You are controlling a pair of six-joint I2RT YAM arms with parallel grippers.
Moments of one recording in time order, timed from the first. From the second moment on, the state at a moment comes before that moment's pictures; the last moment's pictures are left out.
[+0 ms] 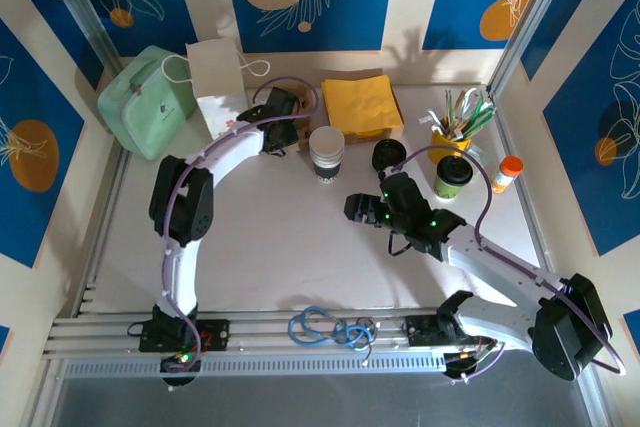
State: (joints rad) left arm -0.48 2.10 1.74 -0.60 -0.22 -0.73; right arm 0.64 1.07 0.66 -0.33 0.02 0.70
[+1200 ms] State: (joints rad) left arm -0.48 2.14 1.78 -0.60 -0.20 -0.71; right arm 0.63 1.11 0.66 -0.33 0.00 0.71
